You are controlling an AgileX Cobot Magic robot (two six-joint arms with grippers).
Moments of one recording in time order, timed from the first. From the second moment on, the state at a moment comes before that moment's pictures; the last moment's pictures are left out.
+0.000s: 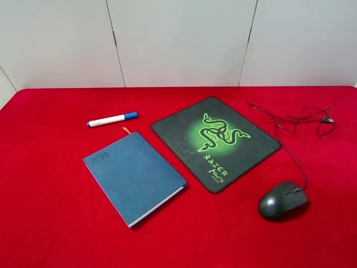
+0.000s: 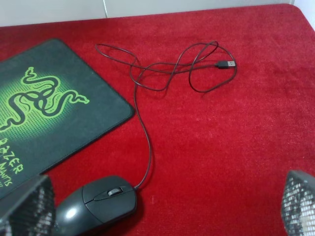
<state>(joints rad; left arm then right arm) -0.09 0.00 -0.49 0.01 1.06 0.05 0.01 -0.01 -0.49 -0.01 1.02 0.11</state>
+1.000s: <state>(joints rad) -0.09 0.92 -1.03 0.01 1.12 0.13 0.01 -0.01 -0.49 -0.01 1.02 0.11</state>
